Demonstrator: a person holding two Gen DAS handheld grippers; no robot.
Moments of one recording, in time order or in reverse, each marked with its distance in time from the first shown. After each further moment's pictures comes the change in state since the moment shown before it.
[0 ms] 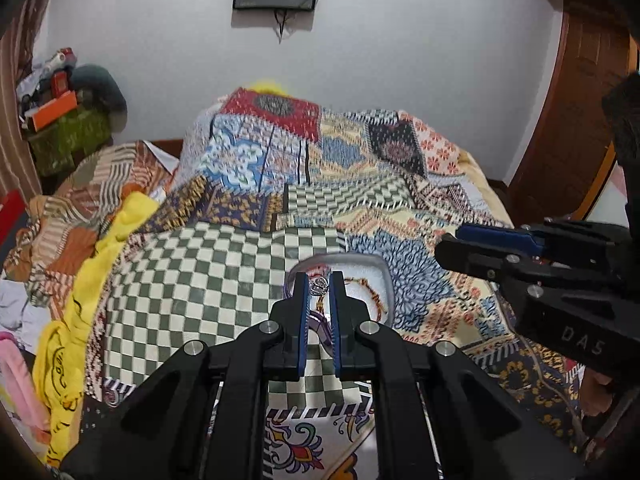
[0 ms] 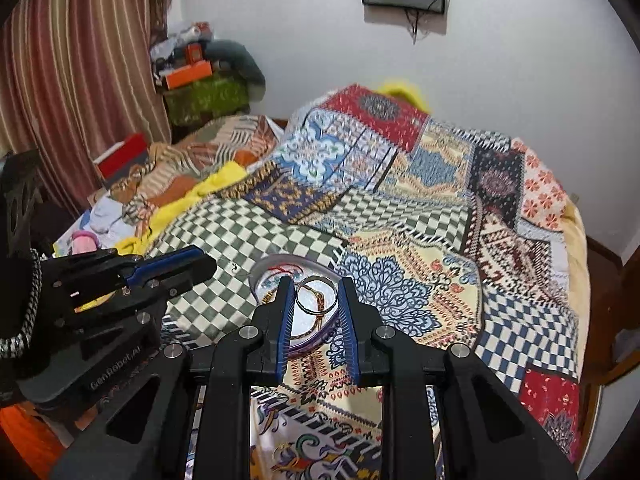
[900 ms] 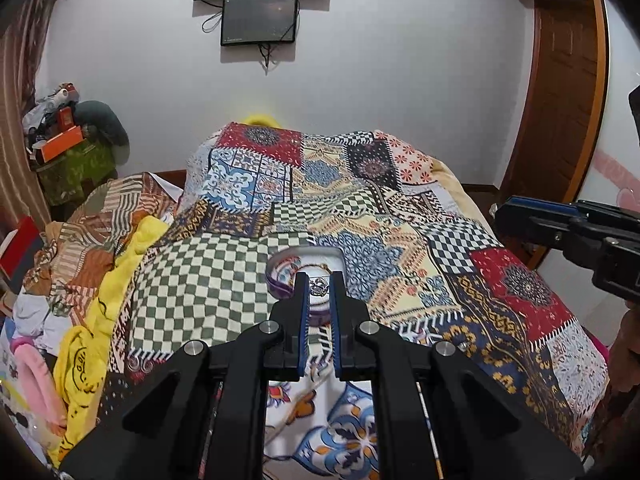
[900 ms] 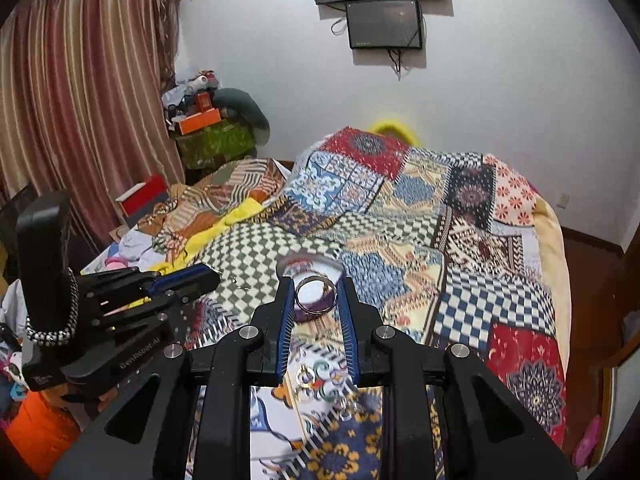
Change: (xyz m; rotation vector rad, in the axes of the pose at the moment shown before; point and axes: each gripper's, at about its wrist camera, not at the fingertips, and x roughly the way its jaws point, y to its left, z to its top) left arm -0.087 -0.040 -0.024 0.073 -0.113 0.016; right arm -0.112 -0.001 -0.041 0.058 -0.179 0.025
